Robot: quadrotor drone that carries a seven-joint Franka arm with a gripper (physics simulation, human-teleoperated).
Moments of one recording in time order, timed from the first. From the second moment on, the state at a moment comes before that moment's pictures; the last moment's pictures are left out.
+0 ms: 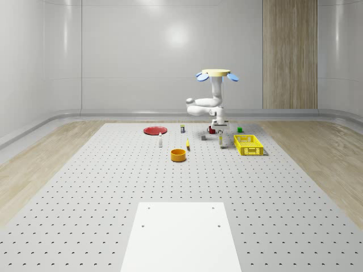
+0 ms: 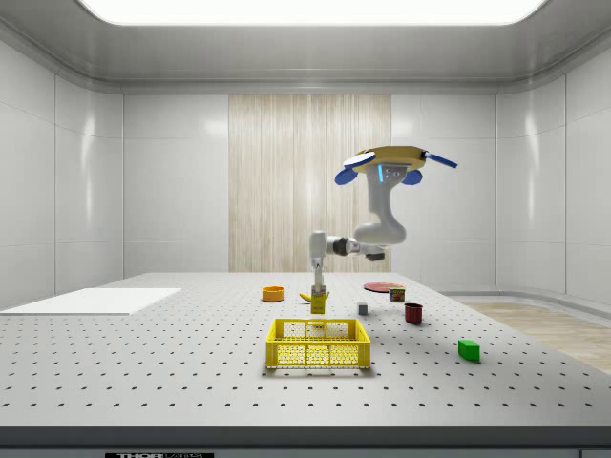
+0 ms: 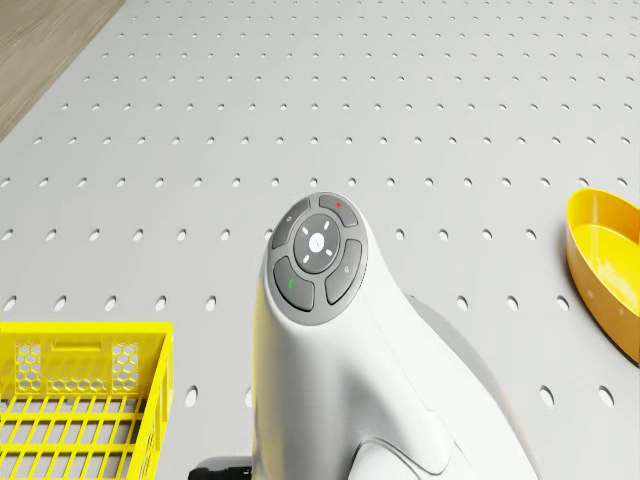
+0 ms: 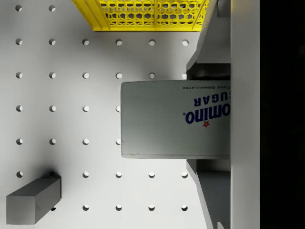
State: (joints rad) arm -1.14 -1.41 1.32 -2.87 -1.86 1.47 1.66
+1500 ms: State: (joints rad) arm -1.16 -1.46 1.38 -2.88 -1.79 1.51 1.68
